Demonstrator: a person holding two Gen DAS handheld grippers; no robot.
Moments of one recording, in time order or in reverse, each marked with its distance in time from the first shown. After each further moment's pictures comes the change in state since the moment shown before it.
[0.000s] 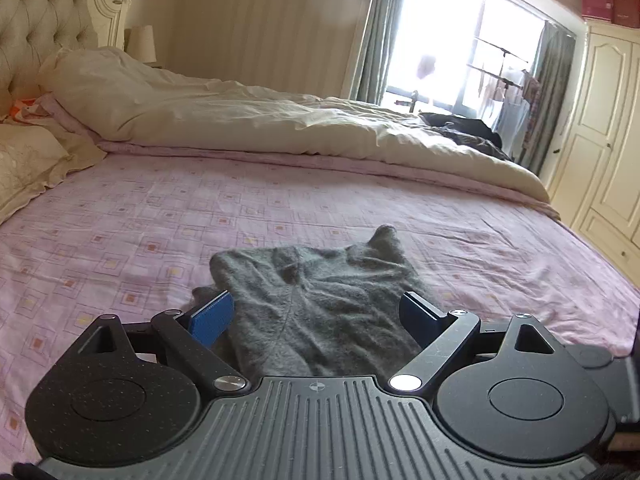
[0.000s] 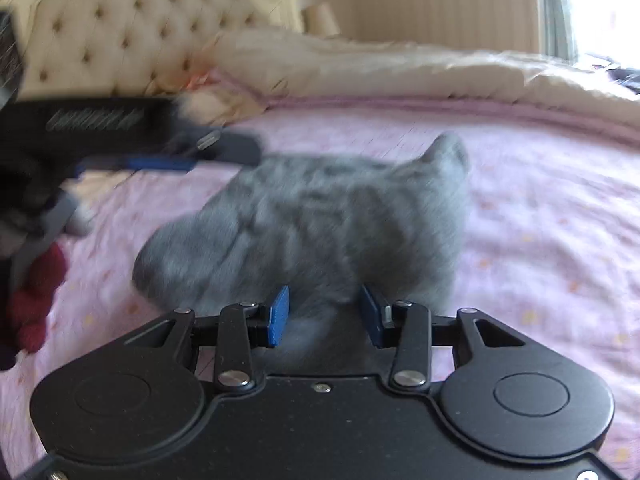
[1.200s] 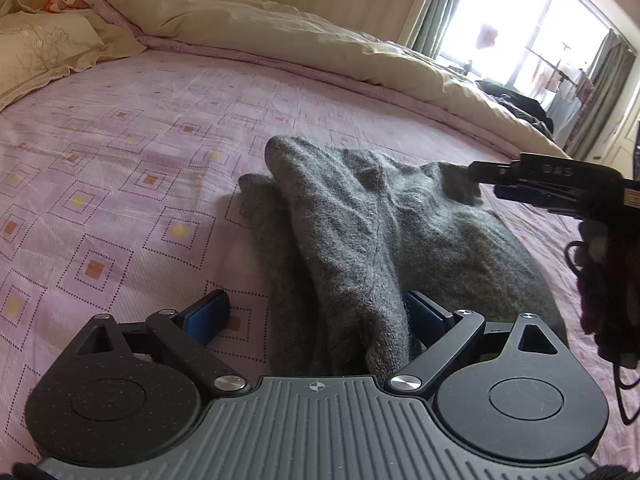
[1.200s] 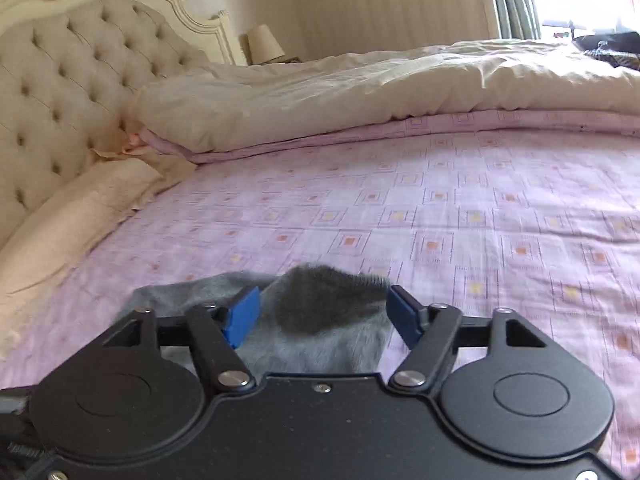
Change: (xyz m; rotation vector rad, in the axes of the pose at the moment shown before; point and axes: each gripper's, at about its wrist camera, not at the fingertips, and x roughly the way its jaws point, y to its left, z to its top) left arm 0.047 0.053 -0.045 -0.191 0.169 0.048; right arm 0.035 -0.117 0.085 0.211 -0.066 -0.038
